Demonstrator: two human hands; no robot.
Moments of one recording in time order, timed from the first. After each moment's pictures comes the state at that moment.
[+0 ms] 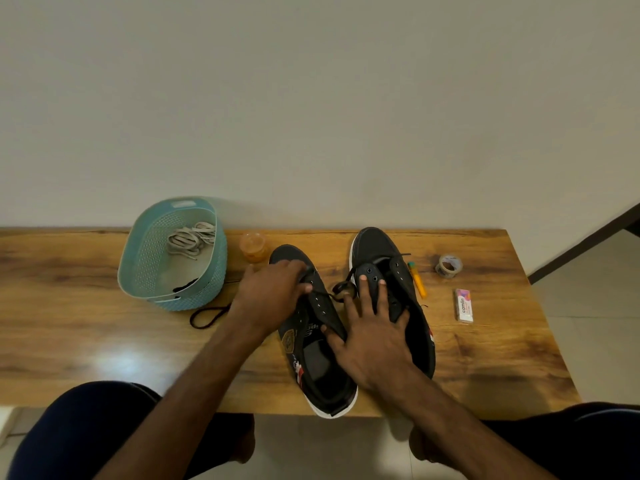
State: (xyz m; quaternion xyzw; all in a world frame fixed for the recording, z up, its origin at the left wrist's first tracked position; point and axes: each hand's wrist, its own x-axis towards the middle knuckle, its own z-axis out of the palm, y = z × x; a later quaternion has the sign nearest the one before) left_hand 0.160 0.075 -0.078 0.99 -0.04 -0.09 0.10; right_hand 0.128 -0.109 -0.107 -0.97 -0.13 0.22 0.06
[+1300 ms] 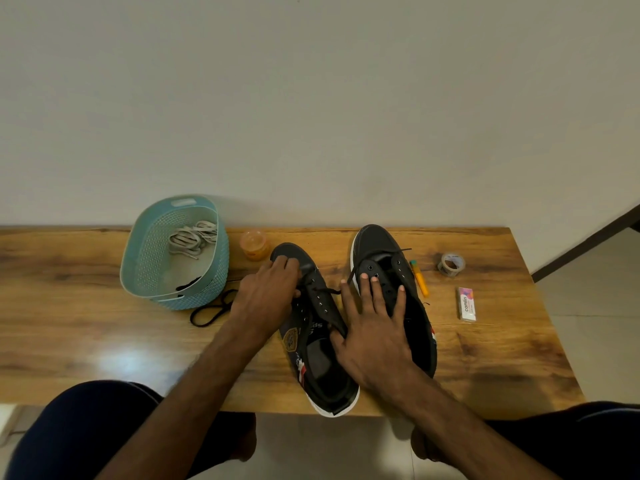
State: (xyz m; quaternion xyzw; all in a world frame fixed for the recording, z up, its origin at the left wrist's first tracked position) left_hand 0.156 0.072 -0.076 0.99 -0.04 -0.10 0.01; right_hand 0.128 -0.108 -0.111 -0.98 -0.16 0.15 0.02
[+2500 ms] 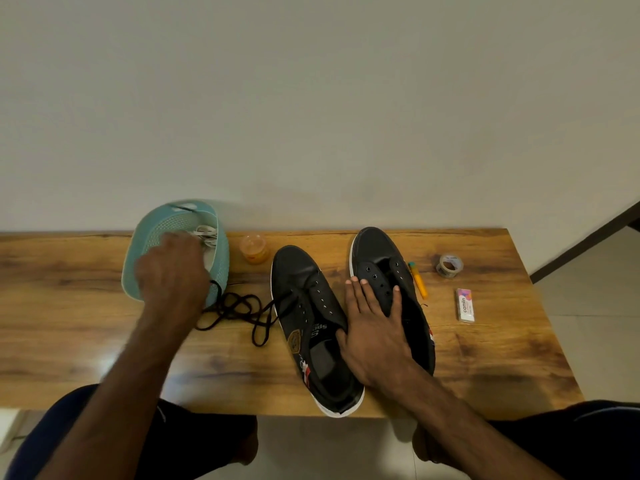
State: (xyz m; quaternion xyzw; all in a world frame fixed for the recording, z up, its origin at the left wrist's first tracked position) left_hand 0.151 0.145 -0.019 0.96 0.22 0.00 -0.15; right_hand 0.132 -0.112 -0.104 -0.97 -0.18 0.17 0.03
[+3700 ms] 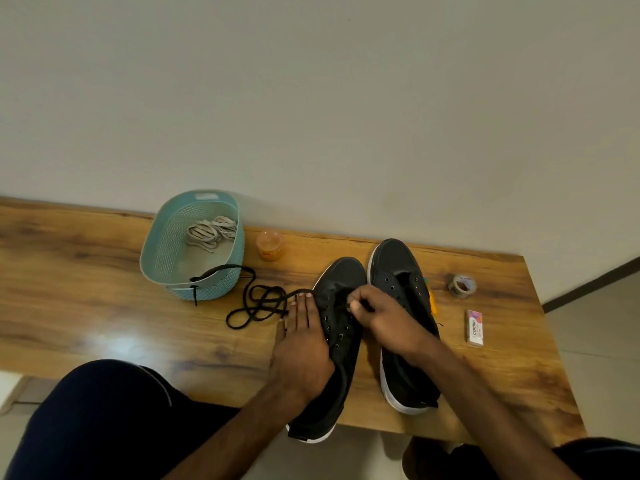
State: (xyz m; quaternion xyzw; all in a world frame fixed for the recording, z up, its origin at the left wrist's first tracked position) left_hand 0.097 0.025 -0.130 0.97 0.09 -0.16 0.15; right_hand 0.171 -0.125 -0.096 -0.82 -0.13 0.27 0.49
